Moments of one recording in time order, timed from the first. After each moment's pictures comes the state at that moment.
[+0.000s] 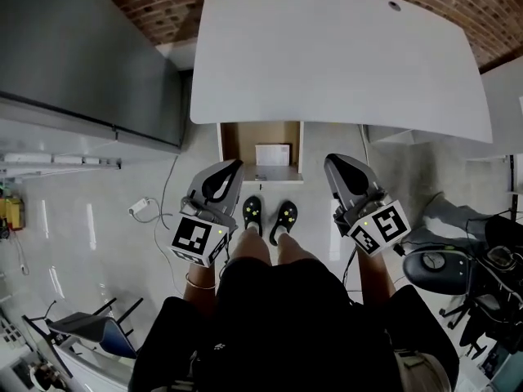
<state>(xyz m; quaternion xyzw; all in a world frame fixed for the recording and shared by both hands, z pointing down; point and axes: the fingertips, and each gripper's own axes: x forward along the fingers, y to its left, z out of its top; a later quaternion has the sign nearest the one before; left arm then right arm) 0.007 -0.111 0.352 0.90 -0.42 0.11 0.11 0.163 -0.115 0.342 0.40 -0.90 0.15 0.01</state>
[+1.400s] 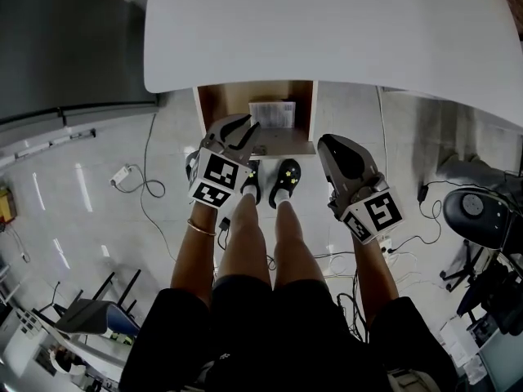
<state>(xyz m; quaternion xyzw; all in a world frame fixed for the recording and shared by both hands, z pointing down) 0.030 -0.166 0.643 0.89 -0.30 0.32 0.14 0.140 -0.136 0.546 0.41 -0.88 0.22 0.09</state>
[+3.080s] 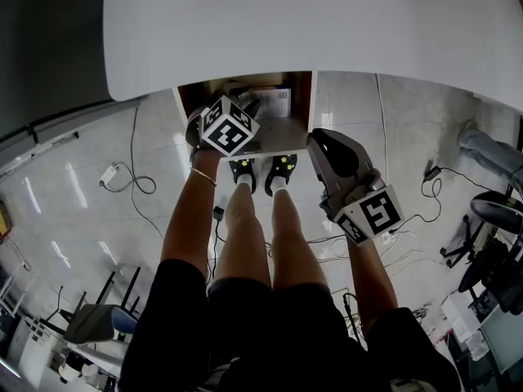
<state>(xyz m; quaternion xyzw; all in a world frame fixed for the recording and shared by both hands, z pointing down) 0.051 -0.196 0.806 0.85 -0.17 0.46 0.16 0.124 -0.141 0.590 0.43 -0.86 0.26 0.10</state>
